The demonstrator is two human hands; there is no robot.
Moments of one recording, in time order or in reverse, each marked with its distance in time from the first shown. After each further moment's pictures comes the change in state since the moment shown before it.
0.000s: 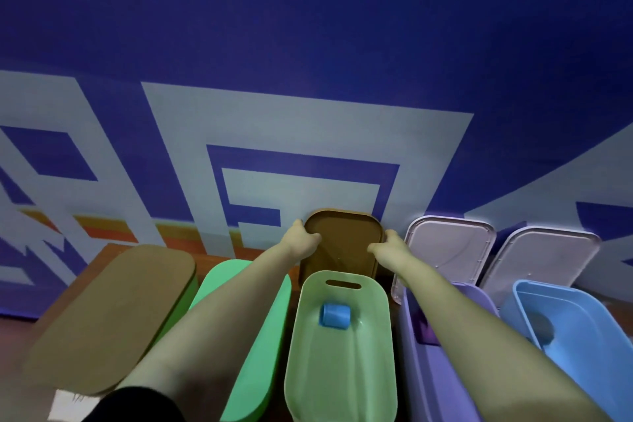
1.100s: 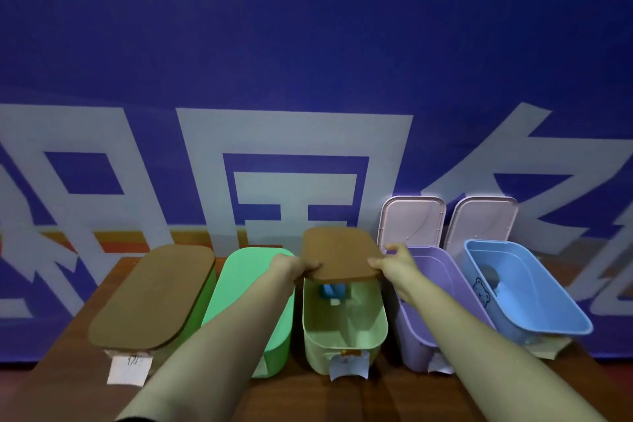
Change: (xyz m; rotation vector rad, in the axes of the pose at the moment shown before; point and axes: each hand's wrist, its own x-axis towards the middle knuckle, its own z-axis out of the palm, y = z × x) left_hand -0.114 -0.058 -0.001 -0.509 -0.078 -0.183; right_hand -0.131 0.055 0.015 0.612 0.161 -0.033
